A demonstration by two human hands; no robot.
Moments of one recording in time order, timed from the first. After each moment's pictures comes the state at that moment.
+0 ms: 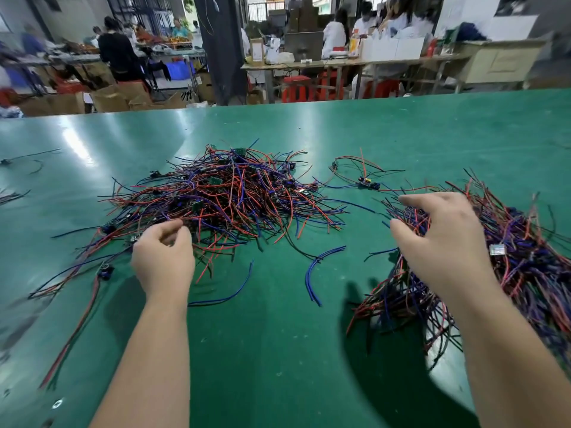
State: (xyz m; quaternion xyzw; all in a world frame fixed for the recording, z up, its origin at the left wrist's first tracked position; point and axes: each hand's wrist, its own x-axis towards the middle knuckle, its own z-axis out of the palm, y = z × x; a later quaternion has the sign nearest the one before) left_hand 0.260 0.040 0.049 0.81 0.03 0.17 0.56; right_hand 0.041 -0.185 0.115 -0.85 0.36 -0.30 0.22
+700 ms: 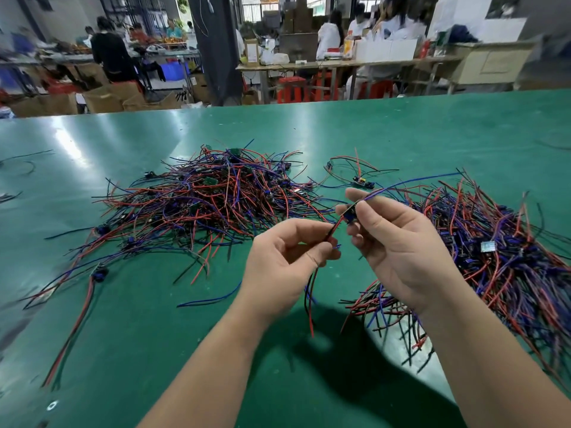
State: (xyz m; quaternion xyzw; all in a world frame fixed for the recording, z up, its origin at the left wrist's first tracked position) left_hand 0.143 -0.033 0.084 0.57 -0.36 -0.15 0.72; right_hand 0.061 -0.155 0.111 -0.50 0.11 -0.28 0.81
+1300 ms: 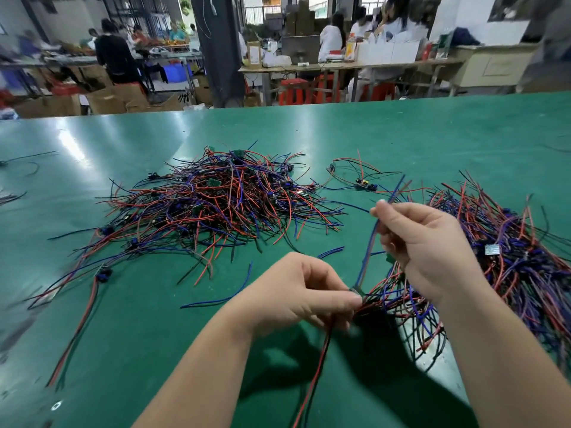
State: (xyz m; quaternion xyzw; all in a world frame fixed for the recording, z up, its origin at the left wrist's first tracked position) left_hand 0.145 -0.018 0.088 0.63 -0.40 -0.42 0.52; right_hand 0.057 -0.176 0.112 -0.56 0.23 -0.33 0.72
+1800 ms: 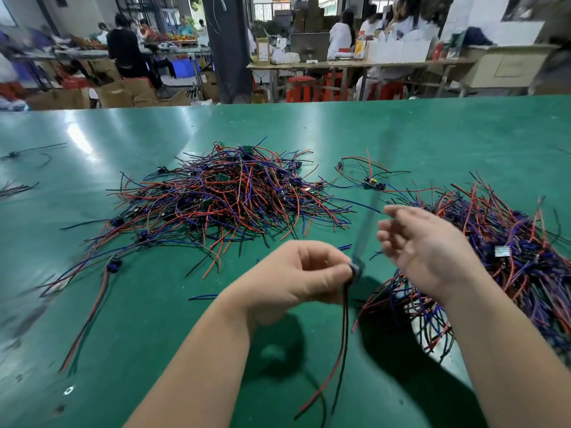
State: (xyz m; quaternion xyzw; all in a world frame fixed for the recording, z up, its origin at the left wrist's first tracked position) left_hand 0.152 -0.014 0.091 0.54 -0.37 -0.44 0.62; right_hand 0.062 -0.187 0.100 -0.48 0.26 -0.26 0.79
